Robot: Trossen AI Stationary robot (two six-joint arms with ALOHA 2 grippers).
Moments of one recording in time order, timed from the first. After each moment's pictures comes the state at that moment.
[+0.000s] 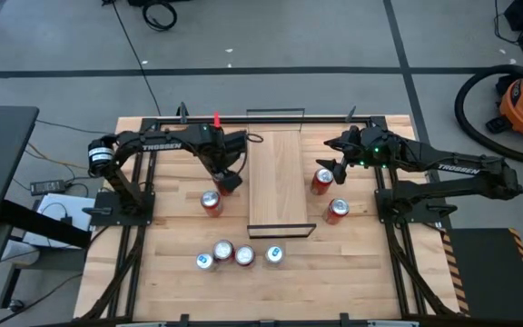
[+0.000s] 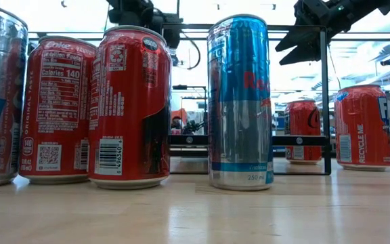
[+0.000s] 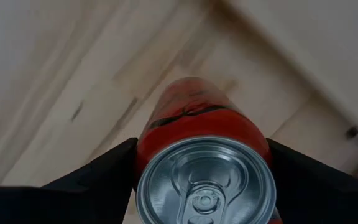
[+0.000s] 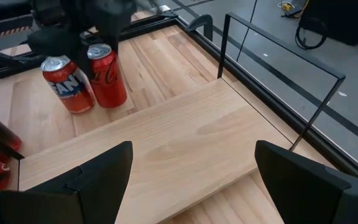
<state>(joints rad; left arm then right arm) 0.30 1.67 1.35 -1.09 0.05 -0.39 -0.25 0.79 0.72 -0.39 0.14 0.16</state>
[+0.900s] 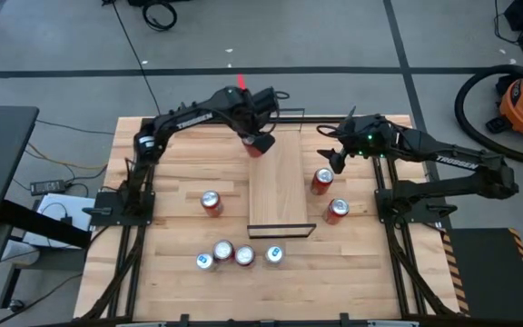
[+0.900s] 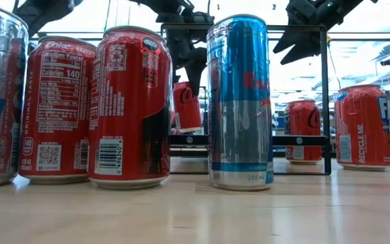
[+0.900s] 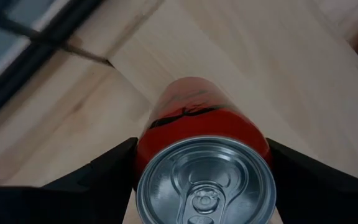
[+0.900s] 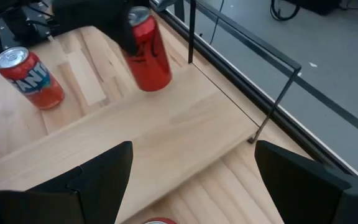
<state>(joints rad) 0.43 2.10 2.12 -1.31 -0.06 -0.37 -0.33 0.90 0.90 -0.58 0.16 0.17</state>
